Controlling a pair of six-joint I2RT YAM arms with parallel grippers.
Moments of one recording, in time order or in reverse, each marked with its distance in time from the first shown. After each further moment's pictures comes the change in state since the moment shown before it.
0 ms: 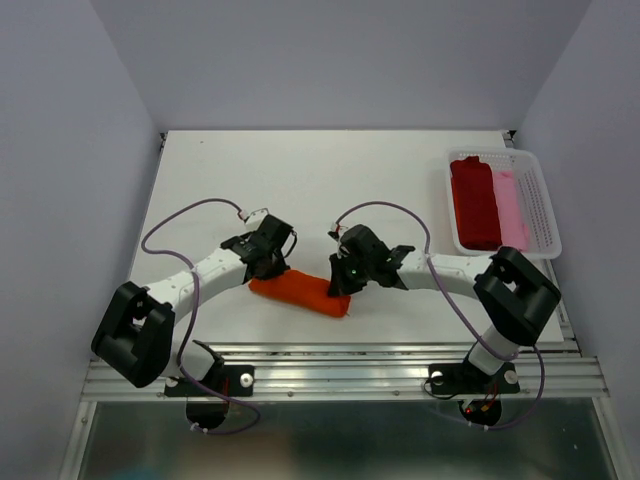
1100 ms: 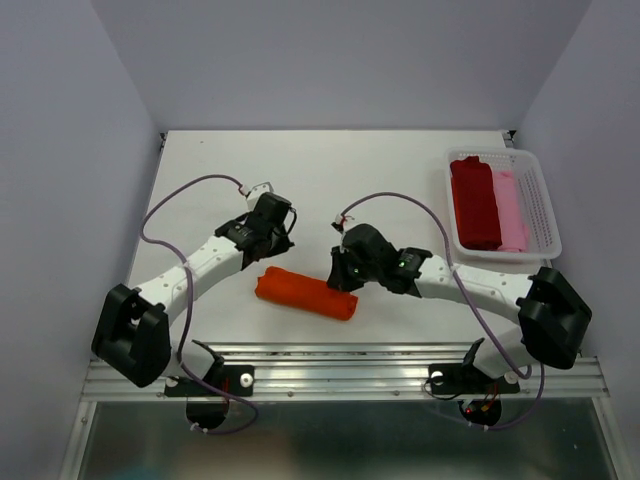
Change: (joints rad) left arm 0.032 0.024 0.160 0.021 0.021 0.077; right arm 0.070 -0.220 0.012 -0.109 0.156 0.058
